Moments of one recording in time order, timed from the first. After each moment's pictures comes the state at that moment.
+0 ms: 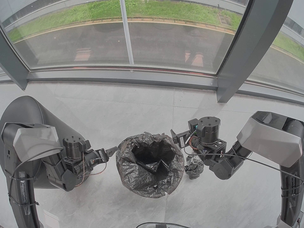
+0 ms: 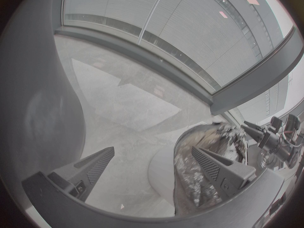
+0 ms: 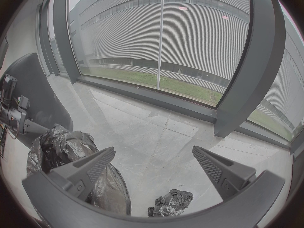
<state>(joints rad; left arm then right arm) -0.20 2.36 -0.64 -1.30 -0.15 -0.42 0.56 2.35 -1.02 -1.12 -0.34 -0.12</state>
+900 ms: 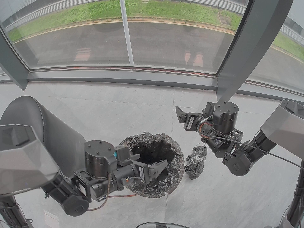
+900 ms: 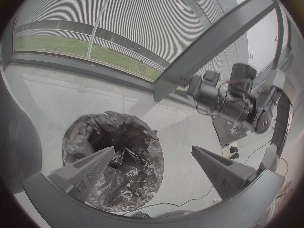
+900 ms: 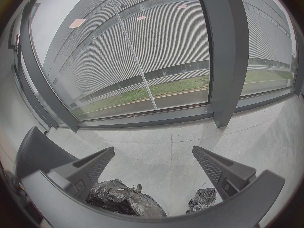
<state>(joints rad) -0.68 2.01 -0.53 -1.15 -0.07 -0.34 0.57 2.14 -0.92 -1.15 -0.36 0.27</state>
